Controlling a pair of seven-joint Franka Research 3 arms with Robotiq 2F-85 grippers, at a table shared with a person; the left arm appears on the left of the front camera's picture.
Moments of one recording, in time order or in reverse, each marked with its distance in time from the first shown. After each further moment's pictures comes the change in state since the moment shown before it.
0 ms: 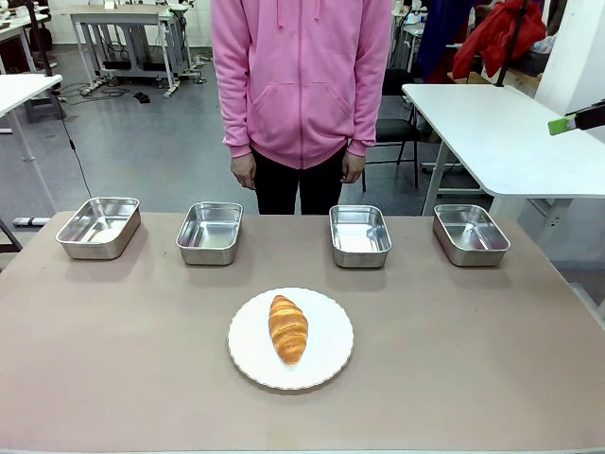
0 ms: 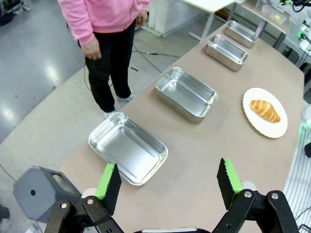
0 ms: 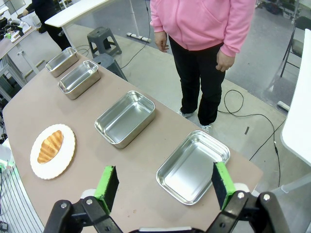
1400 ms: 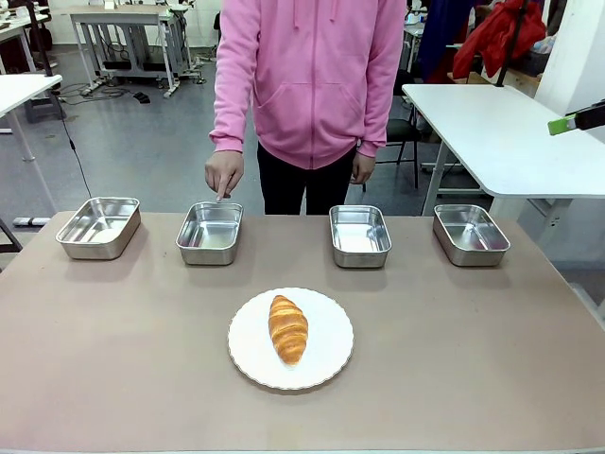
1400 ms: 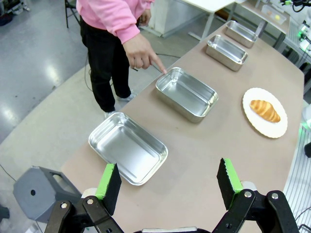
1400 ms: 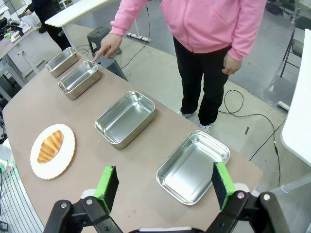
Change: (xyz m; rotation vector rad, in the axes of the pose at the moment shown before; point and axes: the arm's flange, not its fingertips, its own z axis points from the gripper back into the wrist) left arm 0.000 0.000 0.000 0.000 0.000 0.000; right arm 0.000 0.000 0.000 0.000 0.000 0.000
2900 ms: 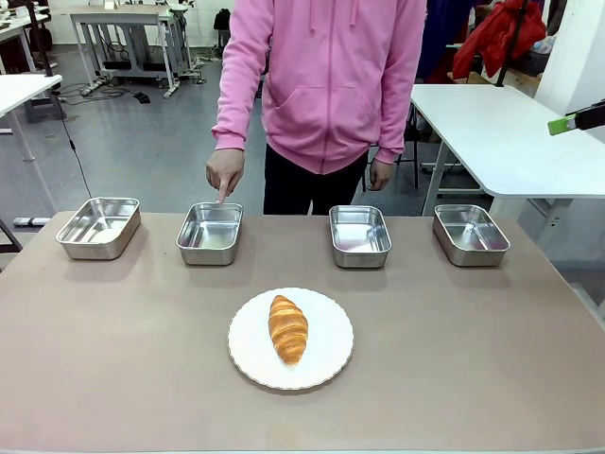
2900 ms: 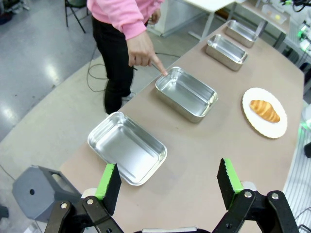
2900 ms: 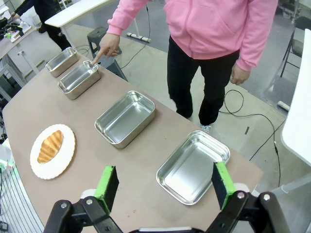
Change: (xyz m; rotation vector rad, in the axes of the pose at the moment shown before) left arm 0.005 -0.003 -0.003 -0.002 0.007 0.005; right arm 0.000 0.000 0.000 0.000 0.000 0.000
